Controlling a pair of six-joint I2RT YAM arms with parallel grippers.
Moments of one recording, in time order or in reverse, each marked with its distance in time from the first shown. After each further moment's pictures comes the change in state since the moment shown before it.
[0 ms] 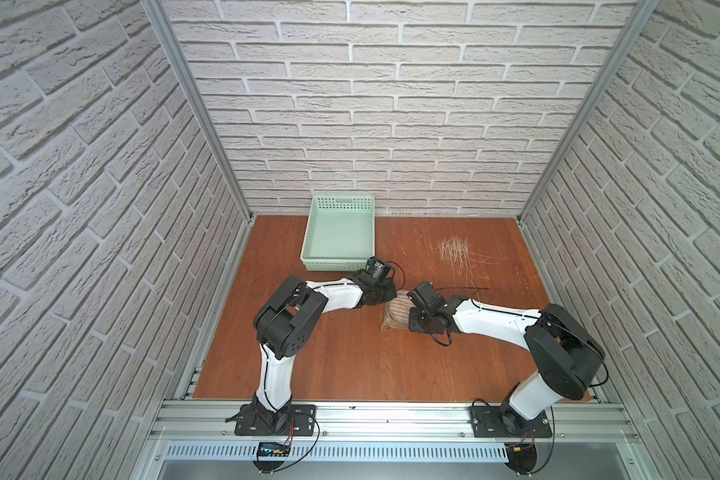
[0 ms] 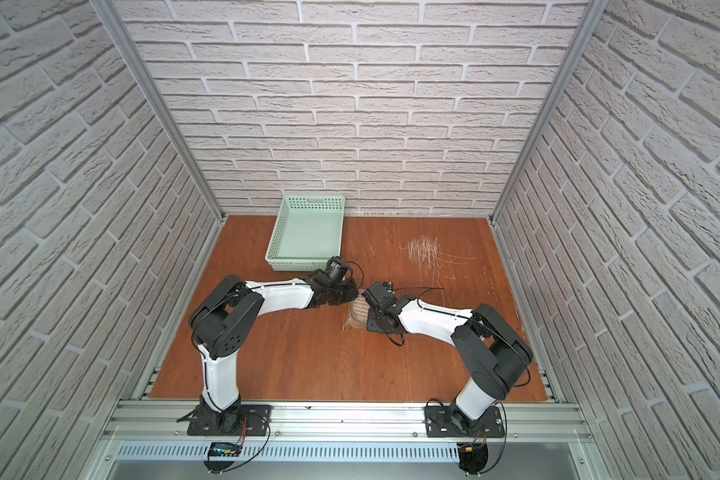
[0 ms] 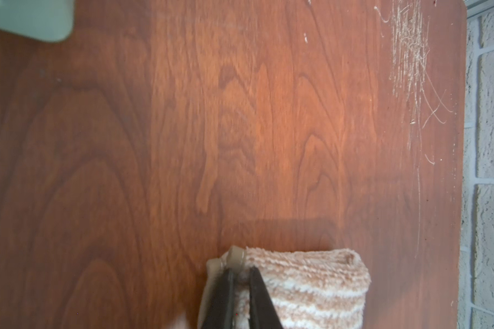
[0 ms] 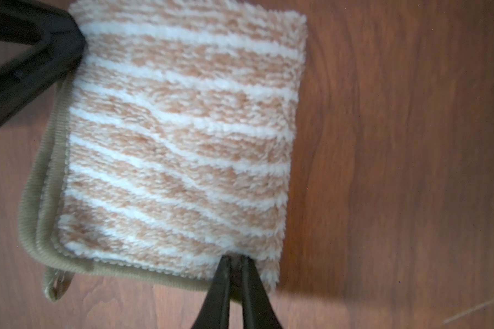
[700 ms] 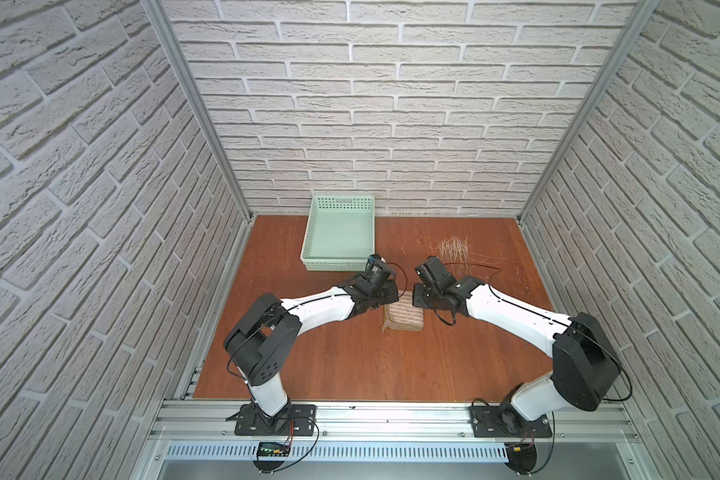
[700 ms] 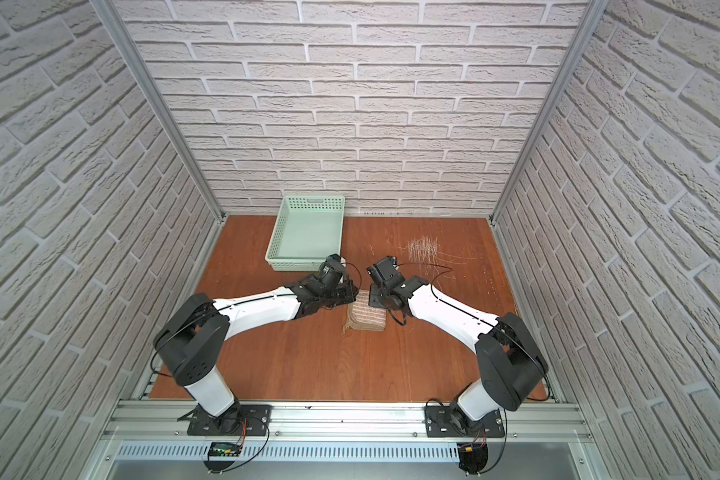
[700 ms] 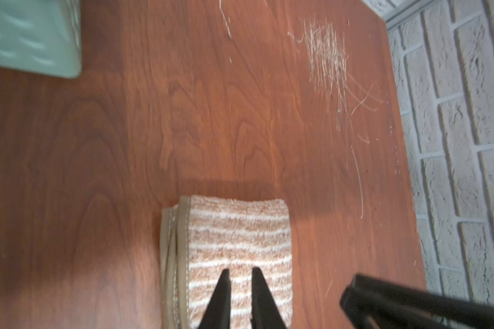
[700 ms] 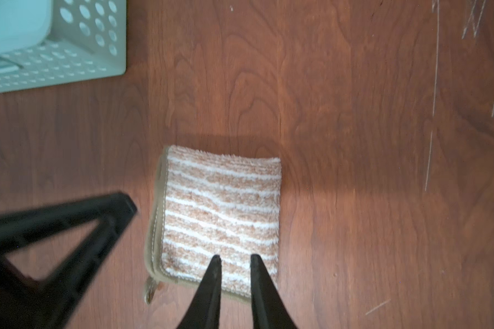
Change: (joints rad) left arm -0.095 -0.238 -0.129 -0.006 -0.050 0.032; right arm -0.092 -0.062 0.215 -0.128 0.048 -0.090
